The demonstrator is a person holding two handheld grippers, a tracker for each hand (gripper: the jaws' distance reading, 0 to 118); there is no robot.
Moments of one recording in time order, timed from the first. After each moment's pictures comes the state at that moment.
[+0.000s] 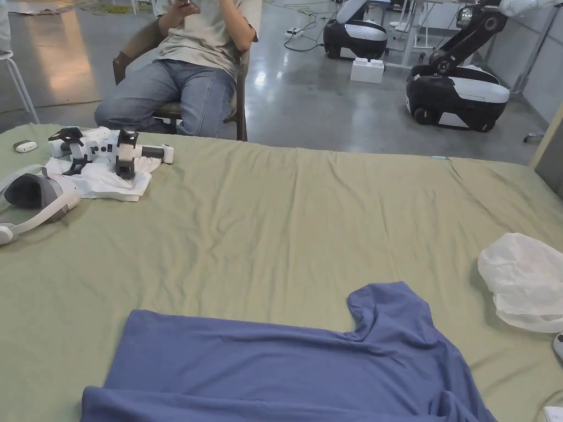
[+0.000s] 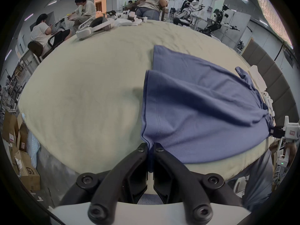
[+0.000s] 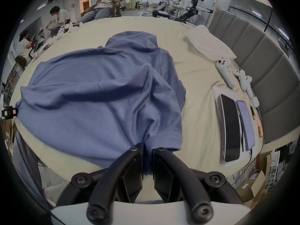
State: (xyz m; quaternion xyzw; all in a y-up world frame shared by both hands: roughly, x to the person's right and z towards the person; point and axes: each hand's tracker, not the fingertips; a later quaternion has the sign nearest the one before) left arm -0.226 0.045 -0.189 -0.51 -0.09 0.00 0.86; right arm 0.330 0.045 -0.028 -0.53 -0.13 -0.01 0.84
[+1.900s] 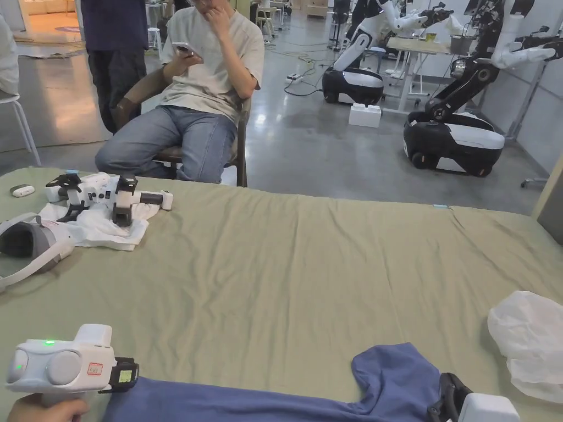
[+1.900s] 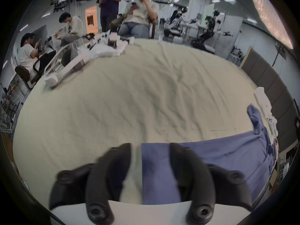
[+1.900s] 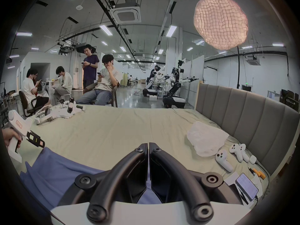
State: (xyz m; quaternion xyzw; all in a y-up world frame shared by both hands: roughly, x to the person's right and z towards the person) left arm -0.159 0.064 -0.442 -0.48 -0.12 -0.02 0.87; right arm 0.266 0.150 -0.132 -0.15 -0.19 0.02 0.97
